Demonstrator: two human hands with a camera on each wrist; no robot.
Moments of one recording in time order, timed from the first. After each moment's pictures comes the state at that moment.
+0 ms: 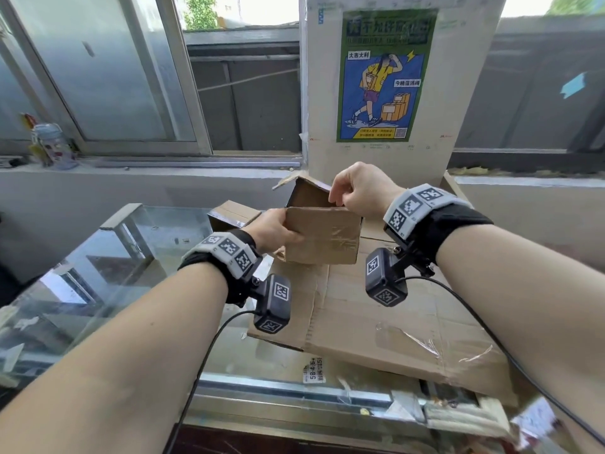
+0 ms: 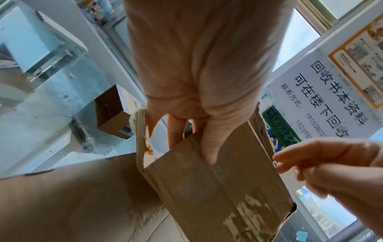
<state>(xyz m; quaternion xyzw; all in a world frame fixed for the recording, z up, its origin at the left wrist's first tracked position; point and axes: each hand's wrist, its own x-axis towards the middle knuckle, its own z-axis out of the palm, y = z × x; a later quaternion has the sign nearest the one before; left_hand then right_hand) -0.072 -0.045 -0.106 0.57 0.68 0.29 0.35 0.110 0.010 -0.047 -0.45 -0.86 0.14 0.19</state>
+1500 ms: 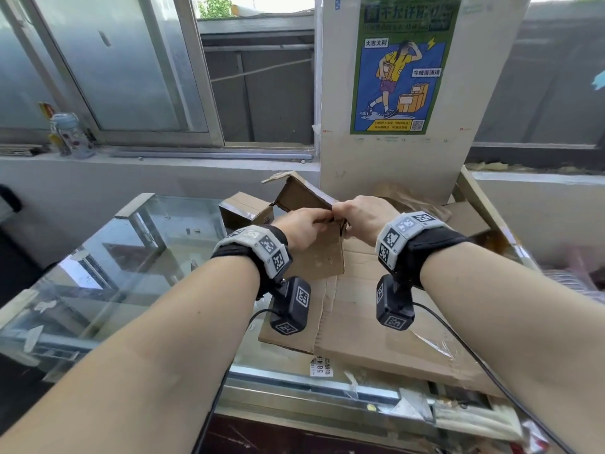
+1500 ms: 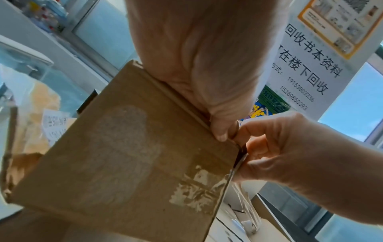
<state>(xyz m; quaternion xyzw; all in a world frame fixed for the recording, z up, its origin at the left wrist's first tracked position) -0.046 -0.048 -0.103 0.69 0.68 0.13 0.21 0.097 0.003 -0.090 -0.41 -0.91 -0.01 -0.02</state>
